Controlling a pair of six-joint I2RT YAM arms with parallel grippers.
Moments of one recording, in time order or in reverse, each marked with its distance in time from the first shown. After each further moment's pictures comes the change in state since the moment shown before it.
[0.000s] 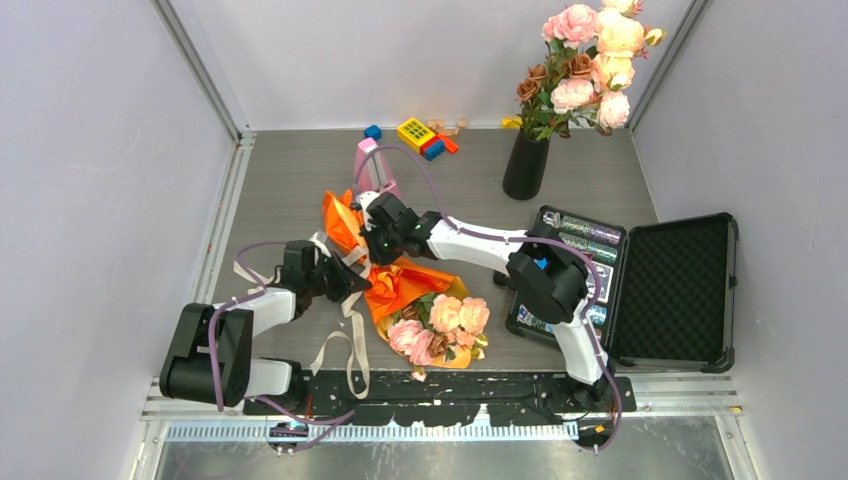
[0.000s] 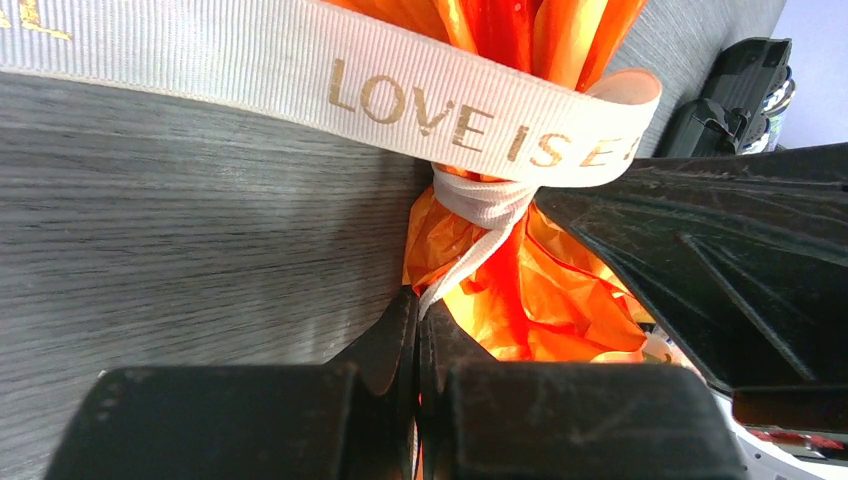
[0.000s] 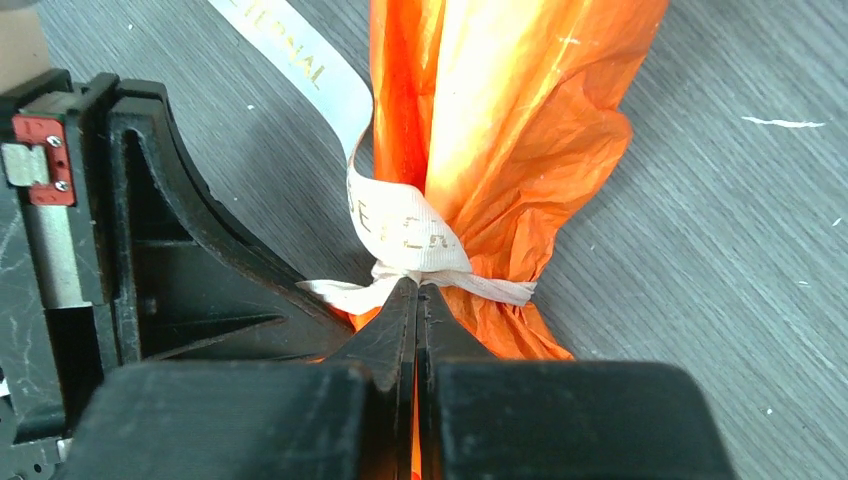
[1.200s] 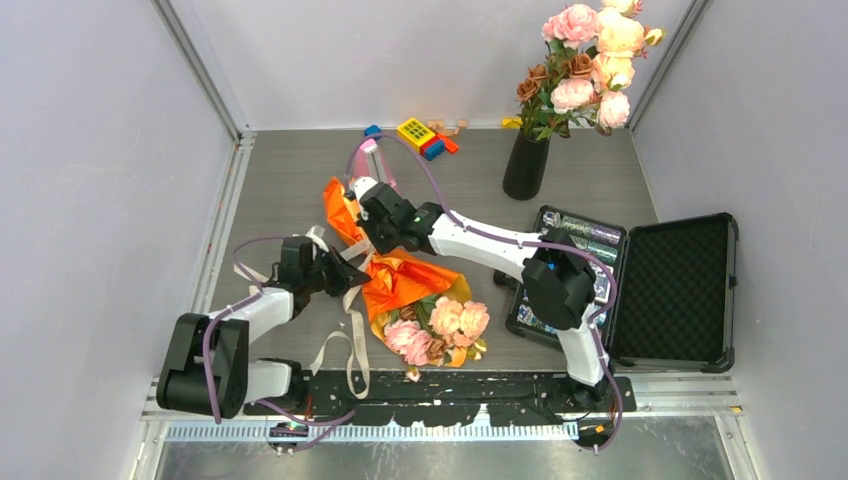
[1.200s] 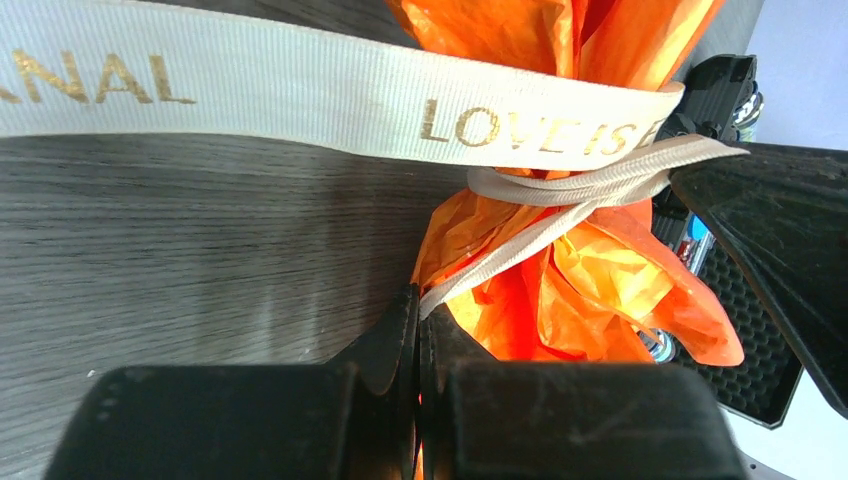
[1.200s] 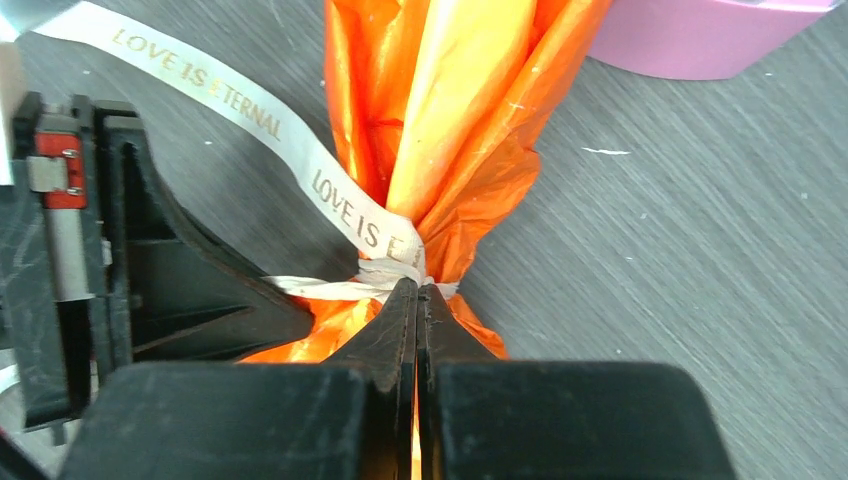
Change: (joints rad) left arm 0.003 -0.049 0.022 -0.027 -0.020 0.001; right arm 0.030 -0.059 0.102 -0.124 0.200 -0.084
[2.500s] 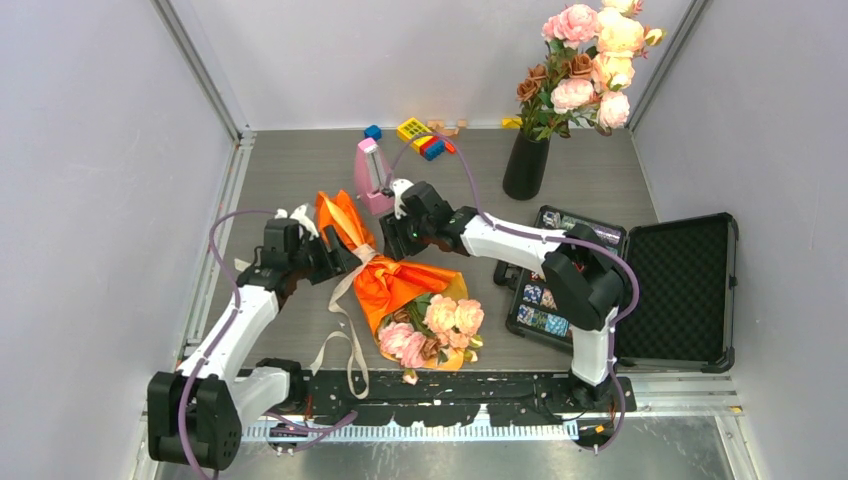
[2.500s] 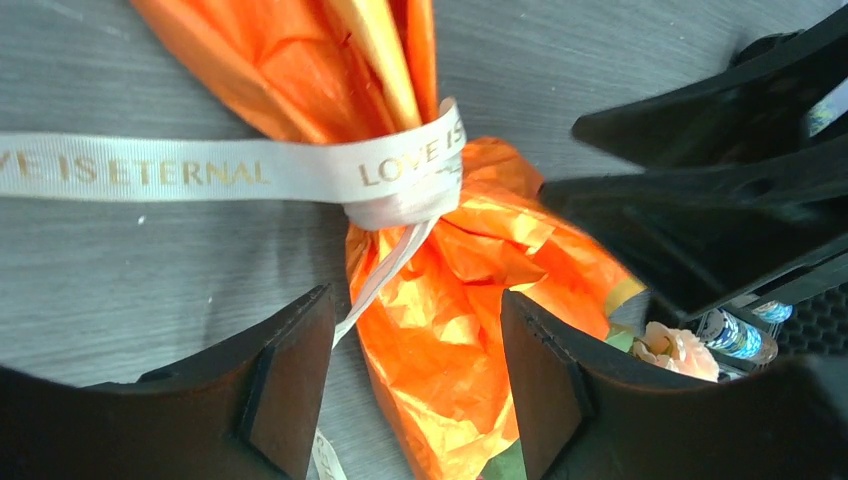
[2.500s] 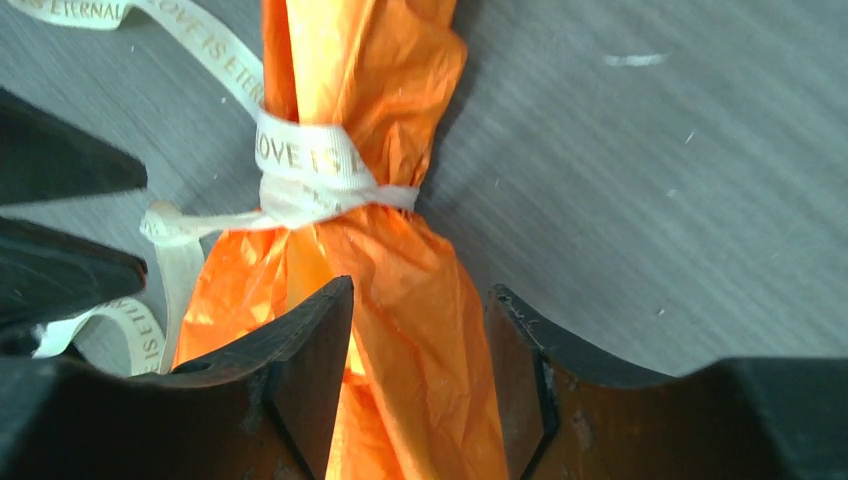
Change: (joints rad) left arm 0.013 -0.254 0.206 -0.470 -0.137 0.256; right arm -0.119 -0.127 -0.289 0.204 -0.235 0.099
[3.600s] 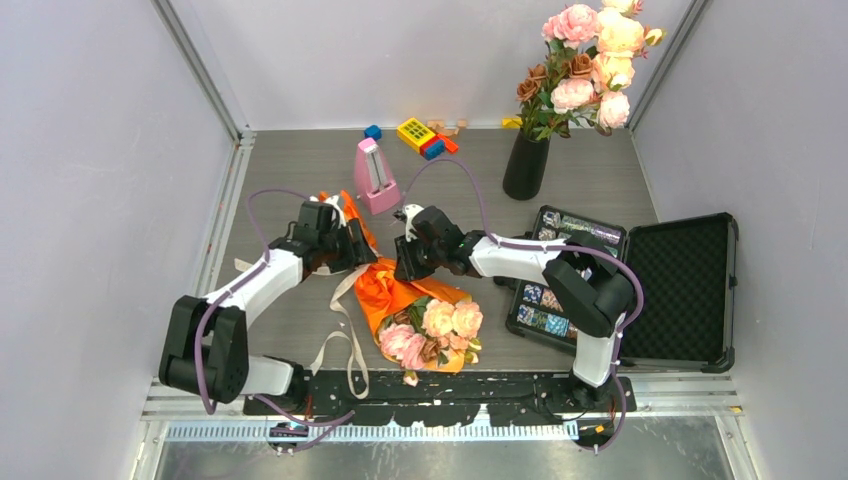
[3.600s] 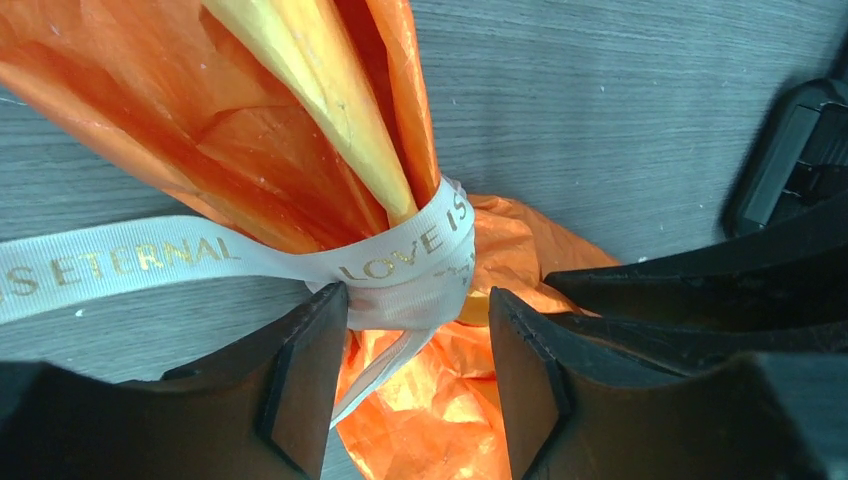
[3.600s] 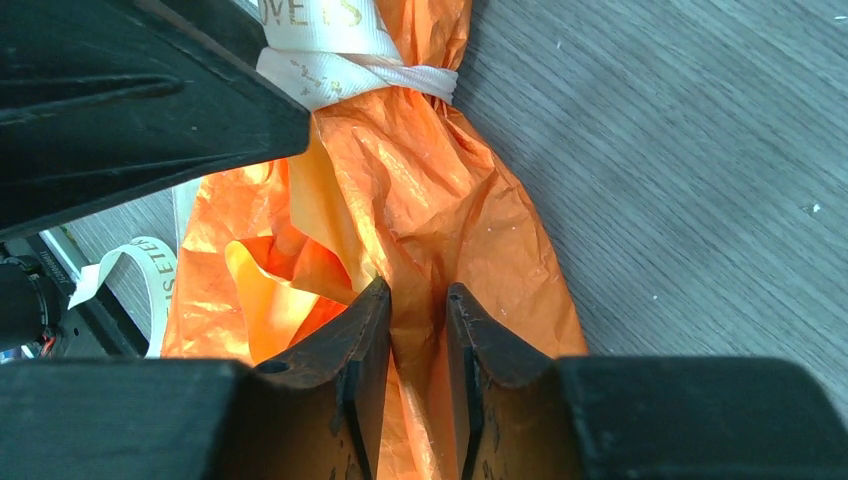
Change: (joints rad) left arm -0.140 0.323 0.159 0.049 -0.090 0.036; right arm 0.017 -0.067 -0.275 0.170 -0.087 0.158
